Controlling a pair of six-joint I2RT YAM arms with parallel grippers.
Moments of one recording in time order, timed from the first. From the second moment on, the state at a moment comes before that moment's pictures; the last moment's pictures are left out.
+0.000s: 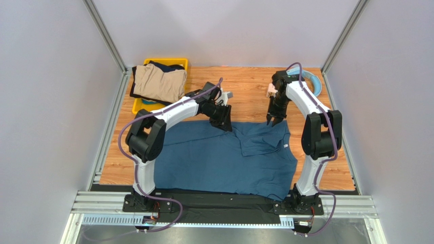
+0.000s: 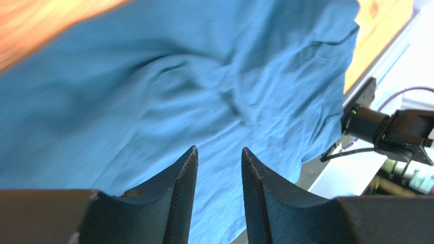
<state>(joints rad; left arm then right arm) -0.60 1.97 1.49 -0.55 0.58 -0.34 0.17 1.91 1.61 -1.18 -0.09 0.45</state>
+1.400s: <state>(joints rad) -0.31 2.28 1.85 -0.92 0.46 -0.29 -0.07 2.48 2.20 -1.30 -0.20 0.47</state>
